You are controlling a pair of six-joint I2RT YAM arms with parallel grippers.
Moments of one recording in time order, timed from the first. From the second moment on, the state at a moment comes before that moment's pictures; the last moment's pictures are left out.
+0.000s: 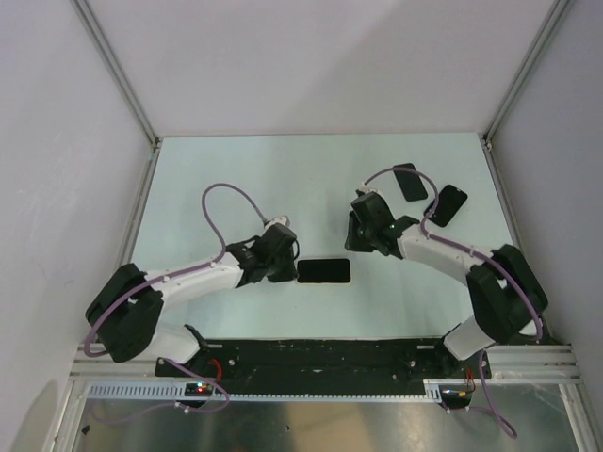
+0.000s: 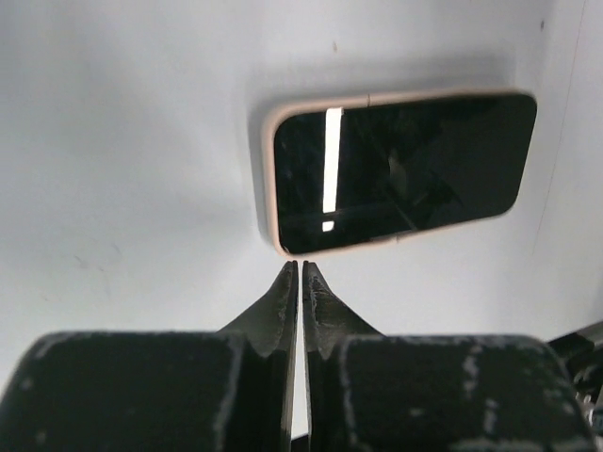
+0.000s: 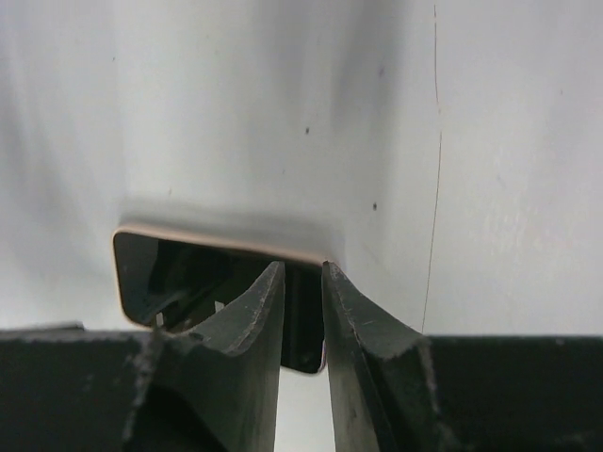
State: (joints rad) left arm -0.78 1.40 0.77 -0.33 -0.10 -0.82; right arm 0.65 1.50 0.93 -0.30 0.09 0.62
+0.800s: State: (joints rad) left arm -0.88 1.56 0.79 -0.29 -0.11 -0.93; right arm 0.68 1.74 1.03 -0.30 0.03 0.53
